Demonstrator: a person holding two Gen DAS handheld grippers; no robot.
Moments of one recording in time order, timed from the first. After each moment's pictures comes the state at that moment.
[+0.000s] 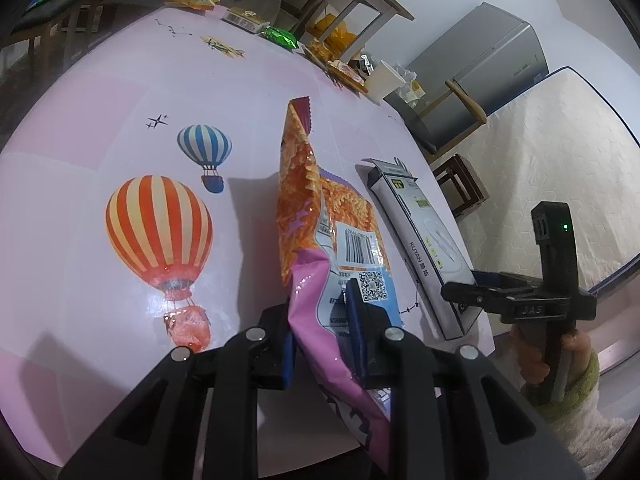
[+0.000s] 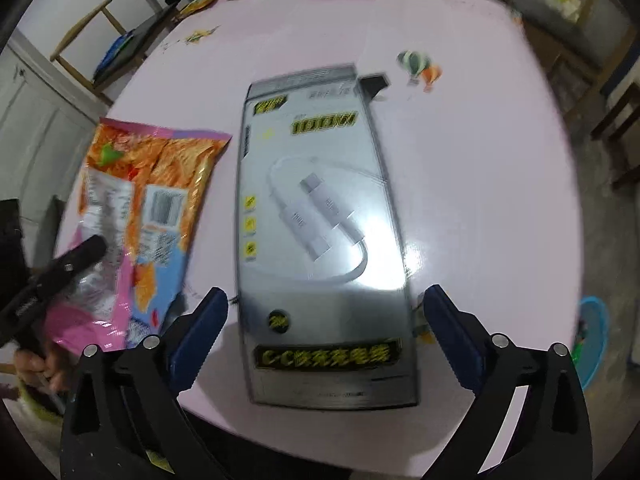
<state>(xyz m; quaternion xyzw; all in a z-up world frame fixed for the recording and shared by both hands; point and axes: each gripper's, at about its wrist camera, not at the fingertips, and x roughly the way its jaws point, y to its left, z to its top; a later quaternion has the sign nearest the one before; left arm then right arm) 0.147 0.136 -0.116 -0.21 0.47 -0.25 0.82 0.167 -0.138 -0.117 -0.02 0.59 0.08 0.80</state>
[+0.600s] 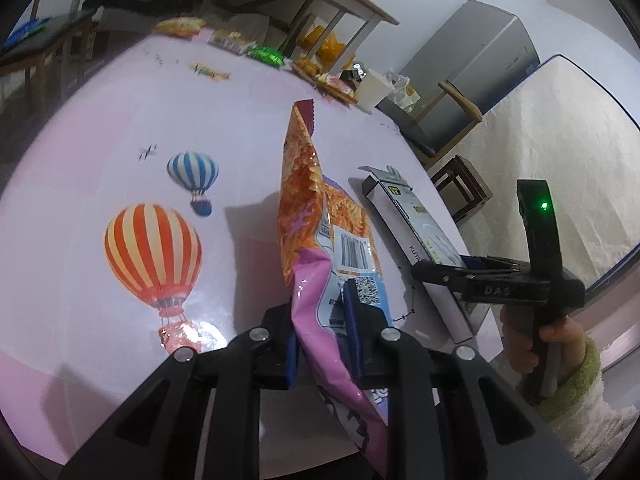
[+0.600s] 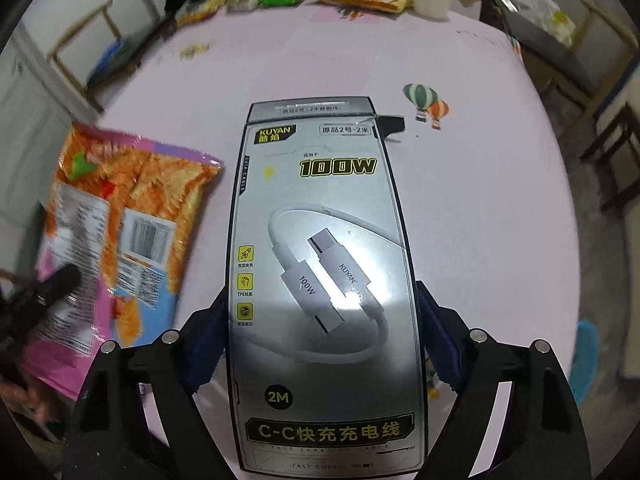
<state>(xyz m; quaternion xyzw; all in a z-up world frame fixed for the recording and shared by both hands) 0.140 0.123 -0.103 -0.18 0.44 -0.25 0.84 0.179 -0.136 -0.121 -0.01 0.56 0.08 0.82</state>
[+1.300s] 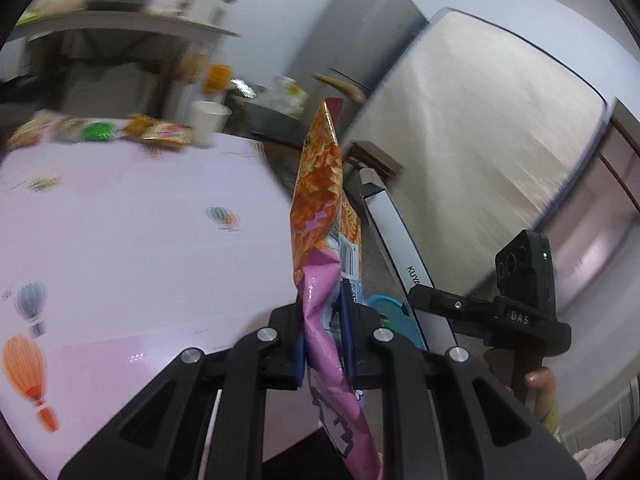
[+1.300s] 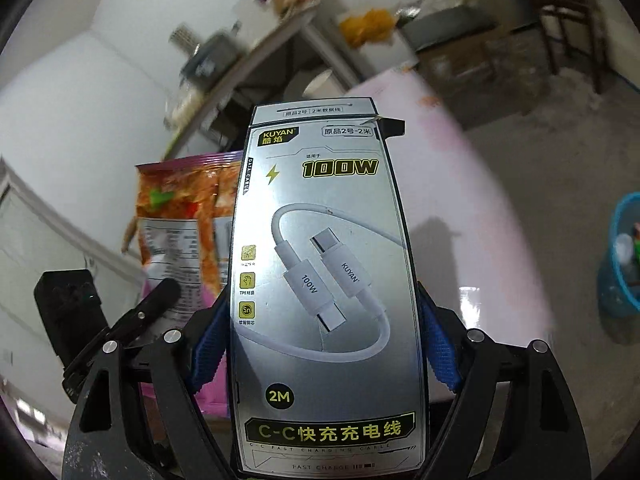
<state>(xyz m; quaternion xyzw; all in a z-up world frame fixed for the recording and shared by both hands) 0.125 -0.029 -0.003 -0.10 0.37 -0.42 0.82 0.031 -0.293 -0.053 0.31 0.37 0.08 0.87</state>
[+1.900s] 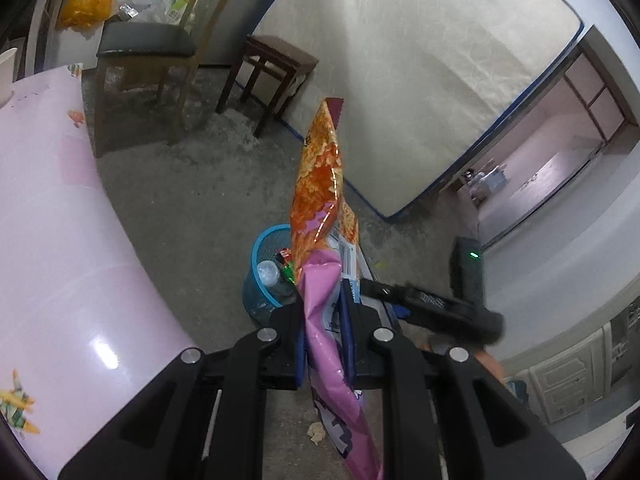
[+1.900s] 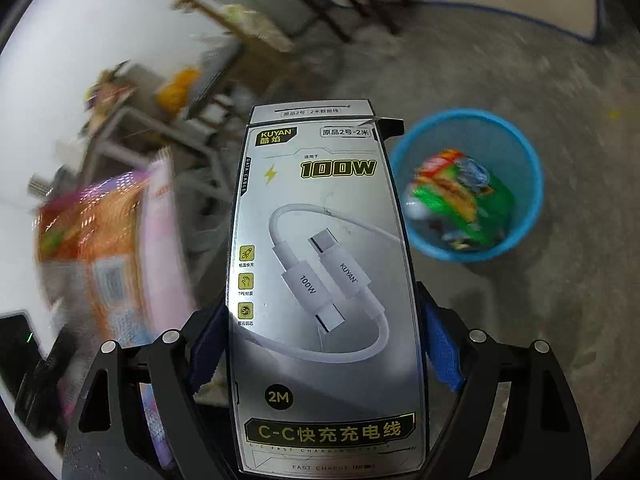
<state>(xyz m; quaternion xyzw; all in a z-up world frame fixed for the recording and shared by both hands) 0.119 -0.306 -0.062 -0.01 0.48 -0.53 0.70 -0.065 -0.549 -0.177 0.45 0.40 -0.16 0.79</state>
